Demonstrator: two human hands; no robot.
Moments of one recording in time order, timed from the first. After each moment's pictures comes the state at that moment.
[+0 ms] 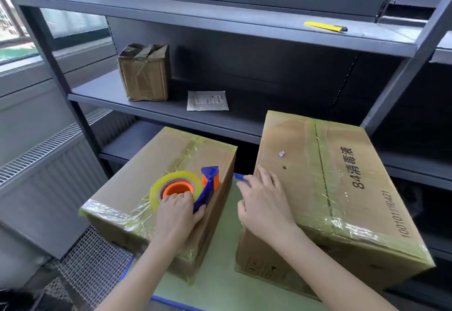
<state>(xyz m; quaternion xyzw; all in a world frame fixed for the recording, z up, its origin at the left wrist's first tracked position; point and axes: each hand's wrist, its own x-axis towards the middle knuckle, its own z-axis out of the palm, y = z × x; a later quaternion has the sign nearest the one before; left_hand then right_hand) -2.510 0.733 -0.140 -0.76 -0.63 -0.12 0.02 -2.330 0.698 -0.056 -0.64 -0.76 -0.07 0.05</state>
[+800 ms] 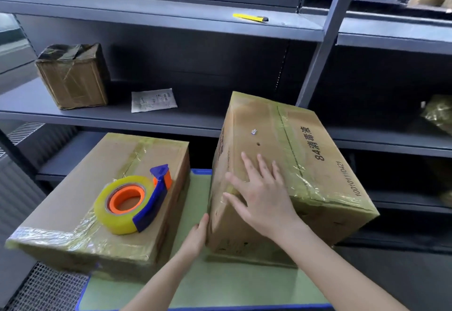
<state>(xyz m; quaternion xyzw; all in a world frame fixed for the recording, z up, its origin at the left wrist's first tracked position) -2.398 0.692 -0.189 -0.47 -0.64 -0.15 -0.59 -2.256 0.643 -0.042 -0.66 -0.74 -0.09 0.10</state>
